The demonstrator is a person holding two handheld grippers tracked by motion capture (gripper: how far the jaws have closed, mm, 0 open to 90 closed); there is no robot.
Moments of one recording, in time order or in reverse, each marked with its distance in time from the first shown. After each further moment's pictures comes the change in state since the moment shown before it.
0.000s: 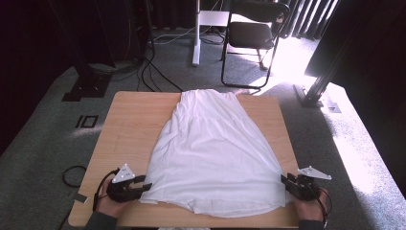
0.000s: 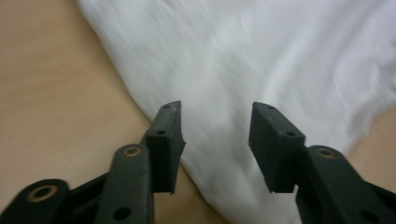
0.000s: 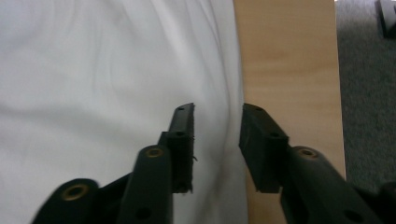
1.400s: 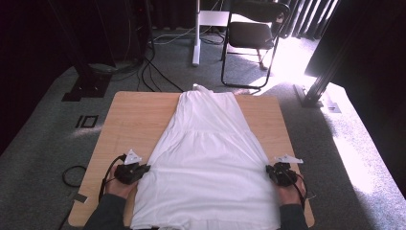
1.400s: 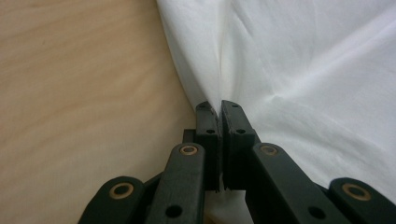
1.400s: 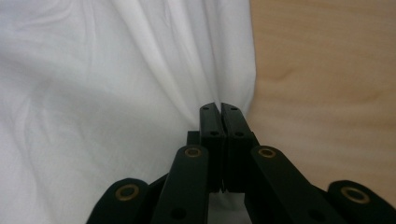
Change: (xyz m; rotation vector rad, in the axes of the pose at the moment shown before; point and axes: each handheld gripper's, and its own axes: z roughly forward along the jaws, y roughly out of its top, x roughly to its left) left arm 0.024 0.003 0.030 0.096 0.104 -0.030; right arm 0.031 0.017 0.058 0.091 0.017 -0.050
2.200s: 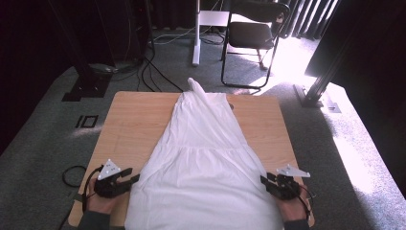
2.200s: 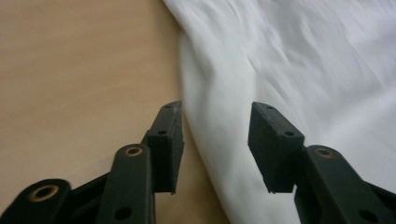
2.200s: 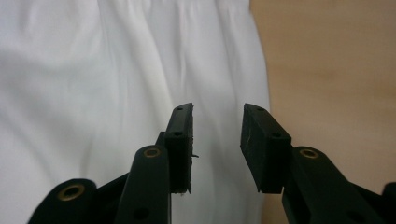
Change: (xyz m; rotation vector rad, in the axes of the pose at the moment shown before) left arm 0.006 -0.008 -0.051 -0.166 0.012 -0.067; right arm 0.026 -0.002 -0.043 -0.098 0.122 -0.057
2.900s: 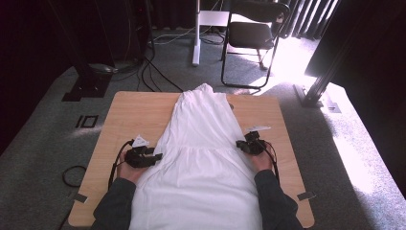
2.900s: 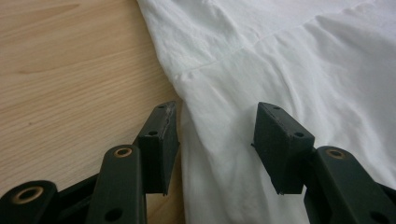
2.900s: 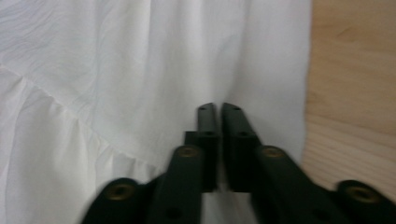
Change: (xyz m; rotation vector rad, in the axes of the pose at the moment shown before) left arm 0.010 0.042 0.106 0.122 -0.047 -0.007; right arm -0.007 0.098 0.131 0.104 0.068 -0.019
